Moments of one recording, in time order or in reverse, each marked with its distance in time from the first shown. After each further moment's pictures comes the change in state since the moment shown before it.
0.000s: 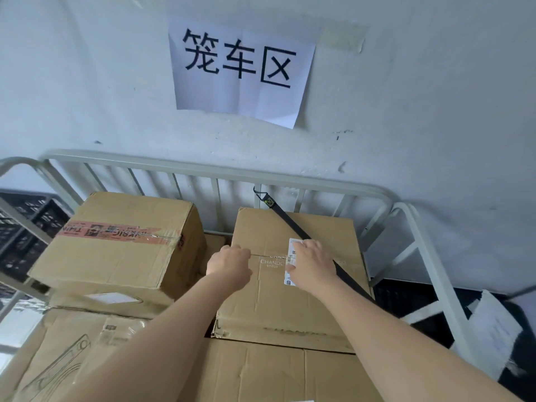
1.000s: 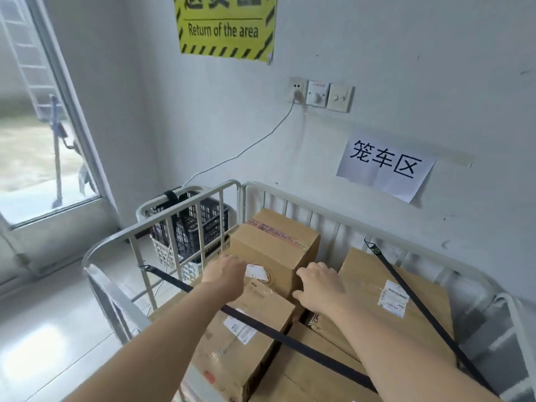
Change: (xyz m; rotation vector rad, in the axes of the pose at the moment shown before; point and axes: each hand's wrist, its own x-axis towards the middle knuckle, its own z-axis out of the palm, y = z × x) left_hand -0.378 -0.149 -0.028 0.076 0.352 -0.406; right_hand -0.250 -0.206 -0.053 -0.330 0.074 -0.626
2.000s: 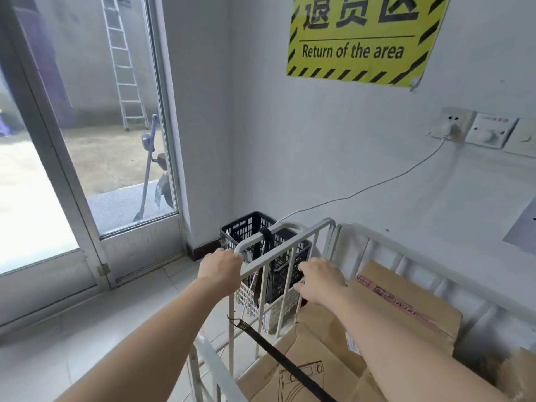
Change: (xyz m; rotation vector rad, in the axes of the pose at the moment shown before) left_hand 0.102 -0.383 -0.015 -0.001 0.103 -0.249; right_hand 0.292 -0.297 -0.066 0.025 0.008 -0.149
